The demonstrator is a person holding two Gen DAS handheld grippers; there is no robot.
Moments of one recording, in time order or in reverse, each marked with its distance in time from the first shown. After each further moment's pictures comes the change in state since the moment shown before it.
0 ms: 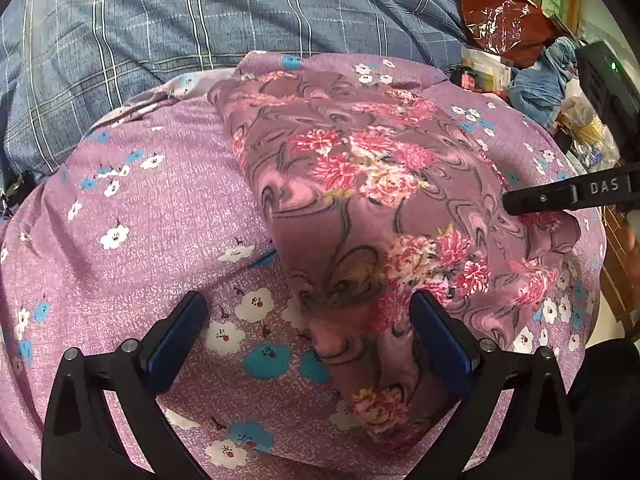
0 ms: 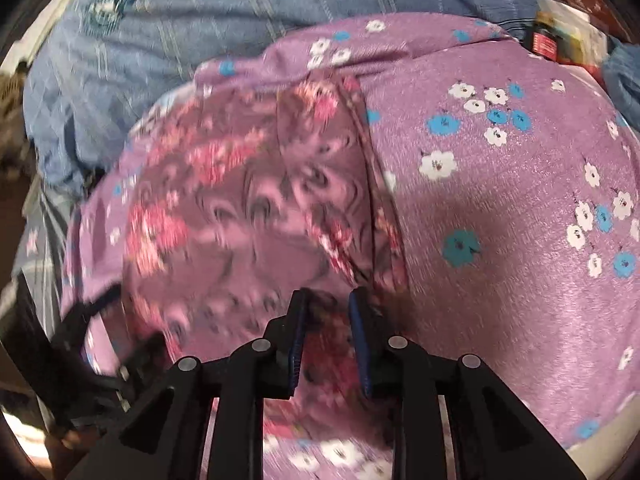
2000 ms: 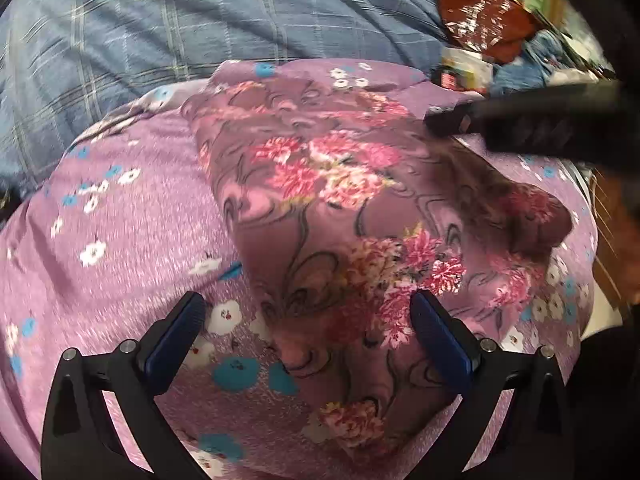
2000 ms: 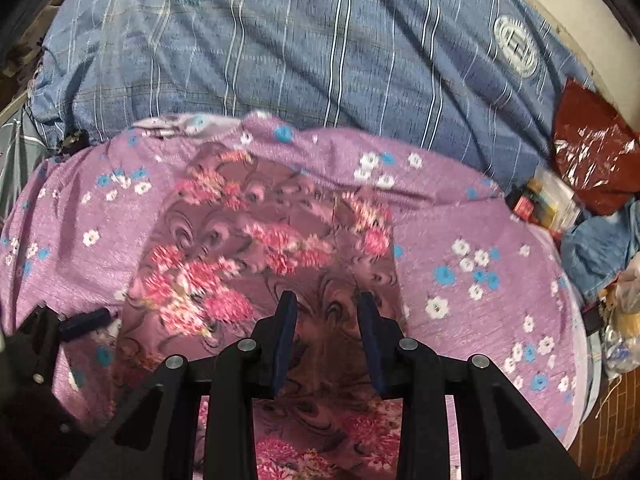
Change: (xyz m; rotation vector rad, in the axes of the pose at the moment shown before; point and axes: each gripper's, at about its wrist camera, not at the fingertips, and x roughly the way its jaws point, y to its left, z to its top) left arm 0.002 -0.012 0.003 0.060 -0.022 -0.054; right arm 0.002 0.100 0.015 -0.273 -0.244 -0.324
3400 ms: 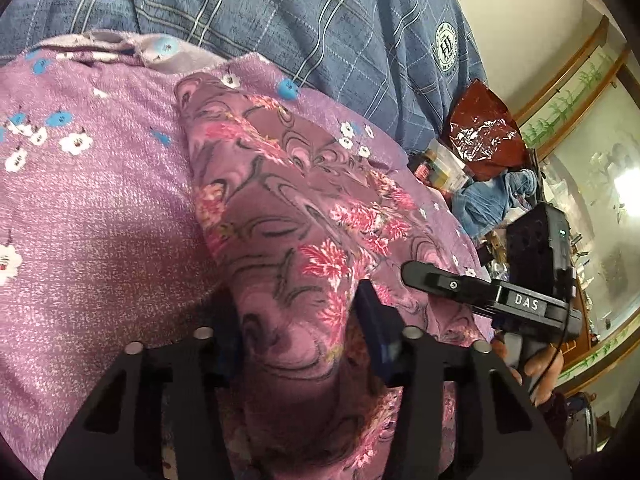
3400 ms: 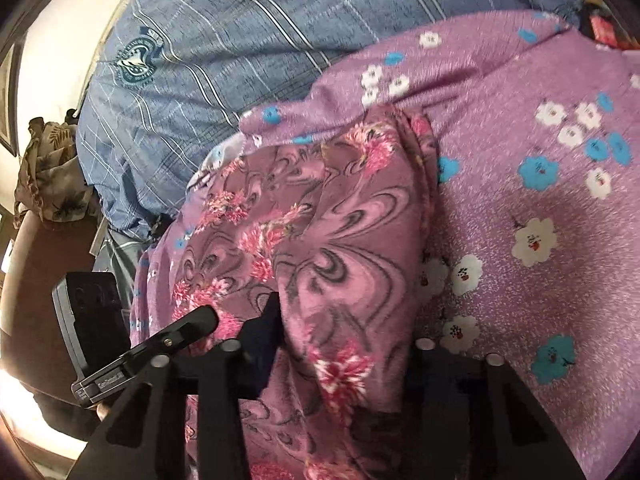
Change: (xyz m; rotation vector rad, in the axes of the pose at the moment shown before) left arm 0.040 0.065 0.049 -0.438 -0.046 -0.390; right arm 0.064 -0.088 -0.015 0.397 0.037 0.621
